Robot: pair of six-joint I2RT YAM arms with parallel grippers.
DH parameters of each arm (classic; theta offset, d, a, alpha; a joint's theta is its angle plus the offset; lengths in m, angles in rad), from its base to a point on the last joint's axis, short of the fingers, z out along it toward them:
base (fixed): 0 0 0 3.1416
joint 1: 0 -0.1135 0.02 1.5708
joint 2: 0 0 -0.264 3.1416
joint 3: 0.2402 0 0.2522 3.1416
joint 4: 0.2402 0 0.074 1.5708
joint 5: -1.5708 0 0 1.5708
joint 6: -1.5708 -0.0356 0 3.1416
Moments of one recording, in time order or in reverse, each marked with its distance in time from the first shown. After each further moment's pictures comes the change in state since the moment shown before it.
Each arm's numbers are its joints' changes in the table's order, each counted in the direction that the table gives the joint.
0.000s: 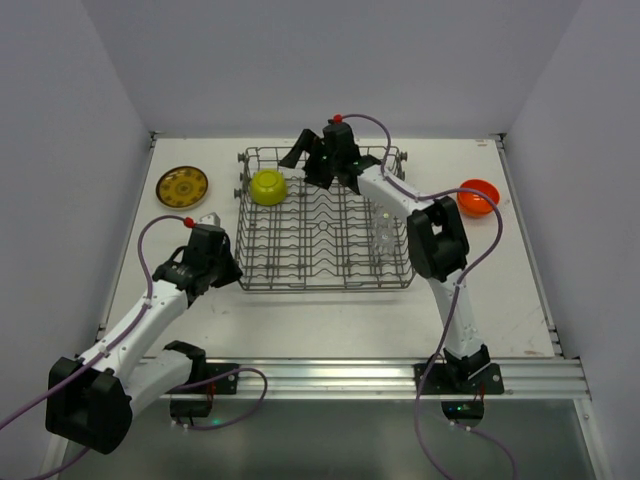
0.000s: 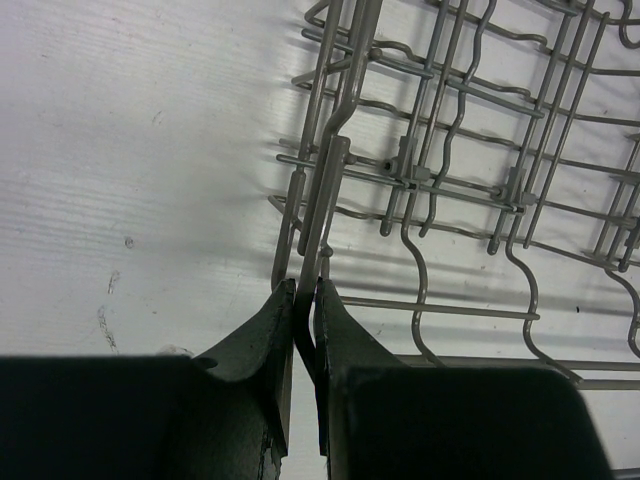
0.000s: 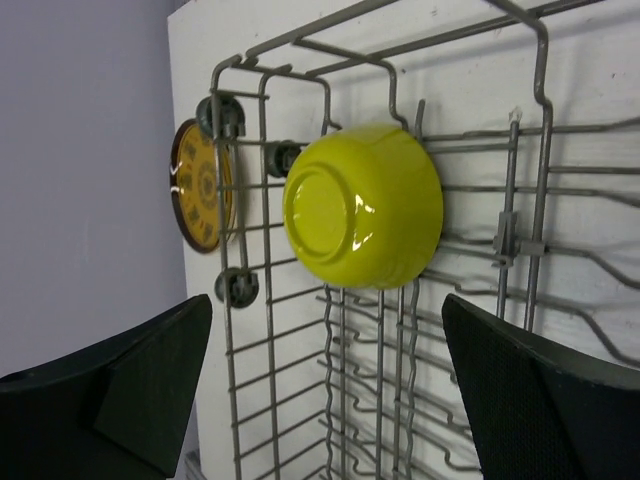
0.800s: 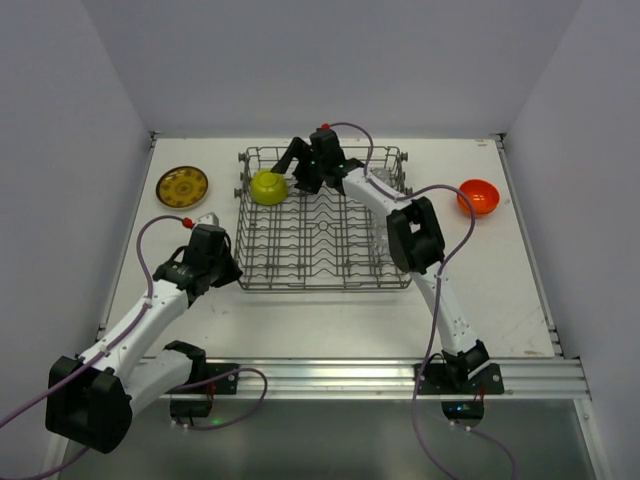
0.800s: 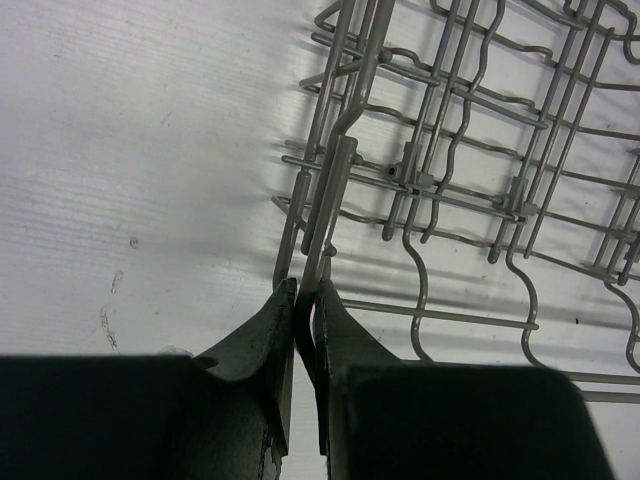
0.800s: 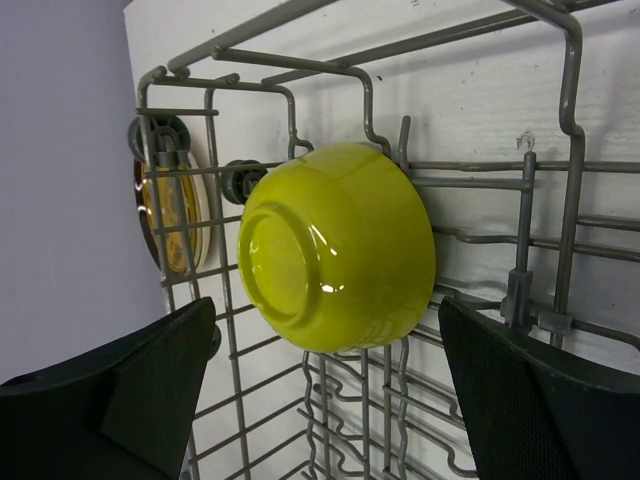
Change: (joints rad) left arm 0.004 0.003 0.000 0.000 0.030 0.023; right arm -0.014 0.251 0.266 0.059 0.000 -0.035
